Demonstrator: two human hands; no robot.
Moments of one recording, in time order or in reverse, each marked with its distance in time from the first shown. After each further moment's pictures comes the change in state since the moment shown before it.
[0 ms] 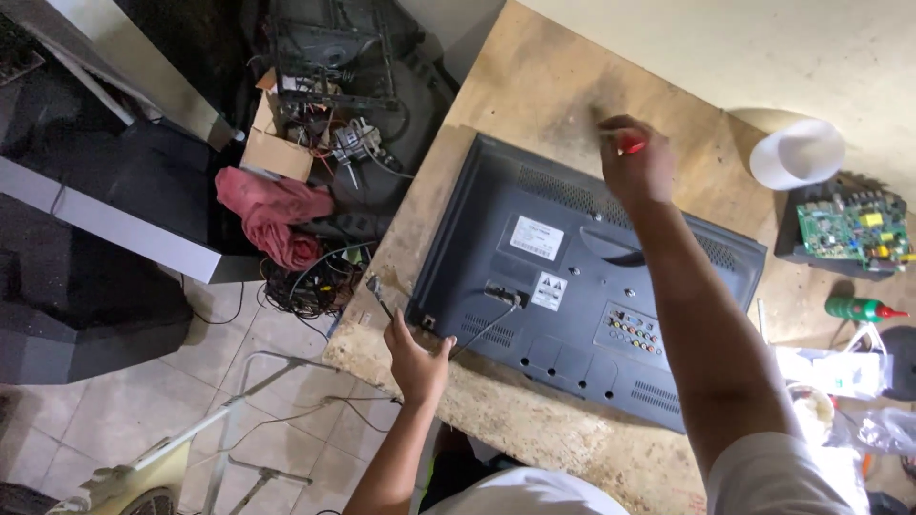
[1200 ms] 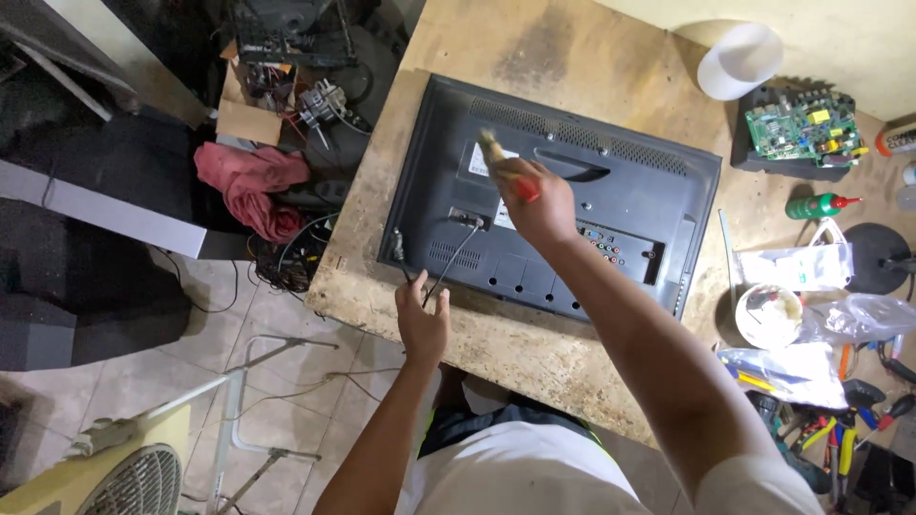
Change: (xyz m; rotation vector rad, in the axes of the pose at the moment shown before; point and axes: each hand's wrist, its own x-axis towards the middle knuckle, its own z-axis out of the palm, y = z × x) left_hand -0.074 -0.021 0.030 -0.129 -0.112 0.195; right_hand -0.188 -0.088 -0.081 0.361 0.024 -0.268
